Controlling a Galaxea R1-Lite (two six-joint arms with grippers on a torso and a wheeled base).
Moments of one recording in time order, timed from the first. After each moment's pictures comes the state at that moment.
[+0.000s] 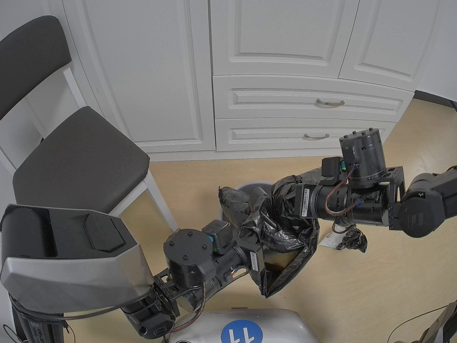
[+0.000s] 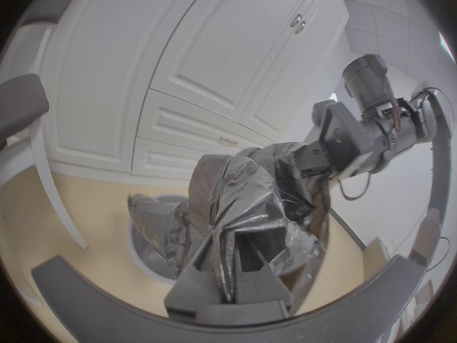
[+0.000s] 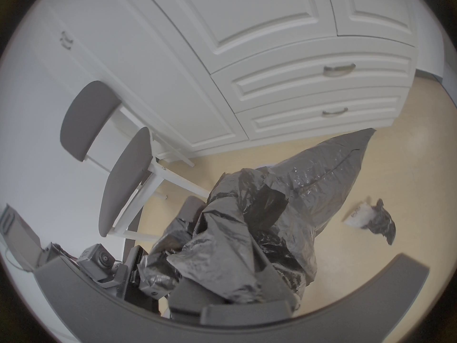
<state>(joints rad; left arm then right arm) -0.86 2.22 -0.63 -1.53 0.16 -0.27 0.62 1.77 -0.98 -0.30 -0.05 0.44</state>
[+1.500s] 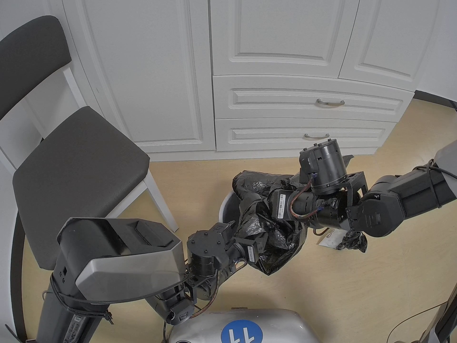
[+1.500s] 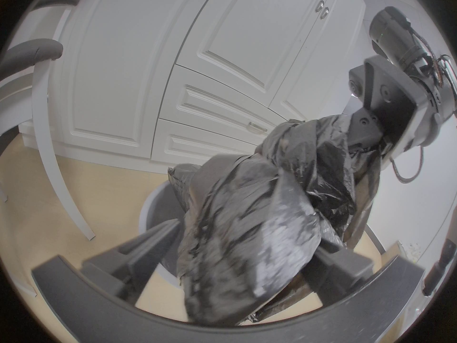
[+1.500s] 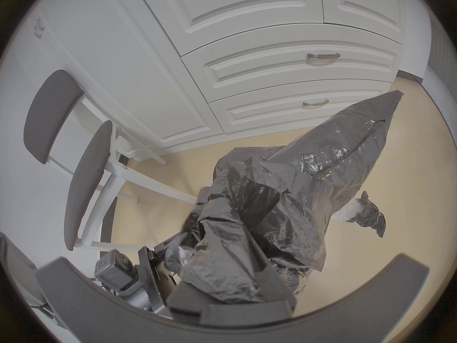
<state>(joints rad) -0.77 2.48 -0.83 -1.54 0.20 -0.28 0.64 1.96 -1.12 -0.25 -0.23 0.48</state>
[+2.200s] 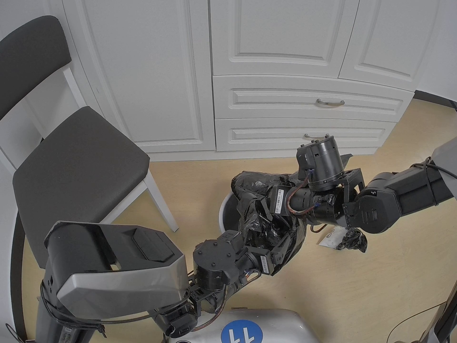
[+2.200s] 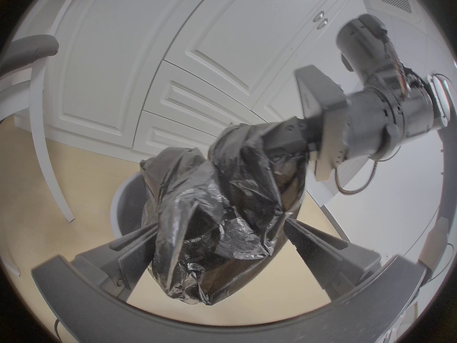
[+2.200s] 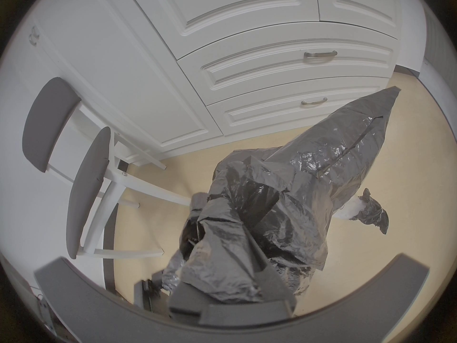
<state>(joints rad) -0.86 2.40 -0.76 -1.54 0.19 -0.39 0.64 1.97 -1.16 -0.24 -0.23 0.52</state>
